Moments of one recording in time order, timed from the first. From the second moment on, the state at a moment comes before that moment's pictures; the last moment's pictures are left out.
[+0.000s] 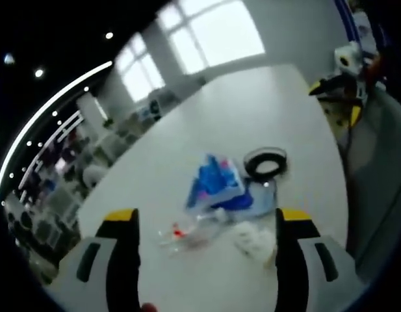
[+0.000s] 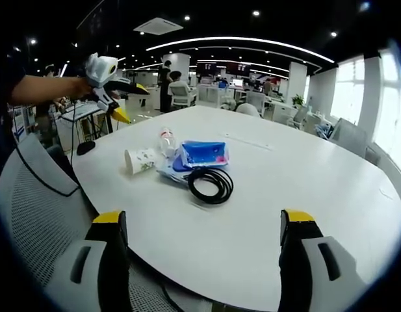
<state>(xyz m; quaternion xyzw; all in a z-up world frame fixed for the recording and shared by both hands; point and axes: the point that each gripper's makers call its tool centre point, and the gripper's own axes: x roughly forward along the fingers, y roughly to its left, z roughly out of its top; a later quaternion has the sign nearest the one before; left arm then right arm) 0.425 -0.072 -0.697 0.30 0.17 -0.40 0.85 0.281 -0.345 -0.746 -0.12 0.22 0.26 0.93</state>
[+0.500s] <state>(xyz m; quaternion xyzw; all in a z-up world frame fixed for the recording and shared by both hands) 0.443 -0.067 -0.715 0.34 0.19 -0.42 0.82 0.280 -0.345 -0.747 -0.12 0.22 0.26 0.93</state>
